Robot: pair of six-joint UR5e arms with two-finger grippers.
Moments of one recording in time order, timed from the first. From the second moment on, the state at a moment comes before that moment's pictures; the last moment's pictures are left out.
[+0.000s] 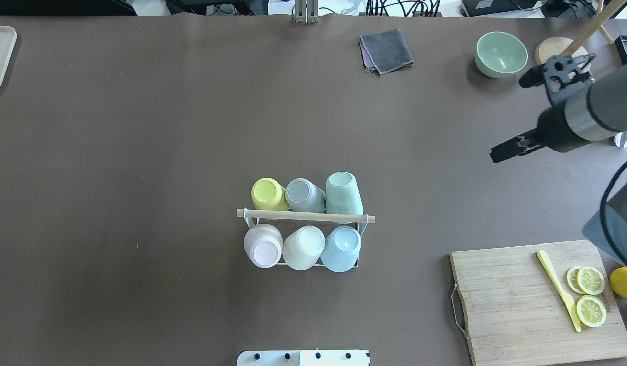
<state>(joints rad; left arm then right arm) -1.53 -1.52 -1.66 -1.50 -2.35 -0.32 1.01 -1.56 2.02 -1.45 2.10 0.58</state>
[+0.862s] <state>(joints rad) -1.55 -1.48 -1.66 -1.59 -2.38 -0.33 1.54 -1.70 1.57 -1.50 2.28 0.15</state>
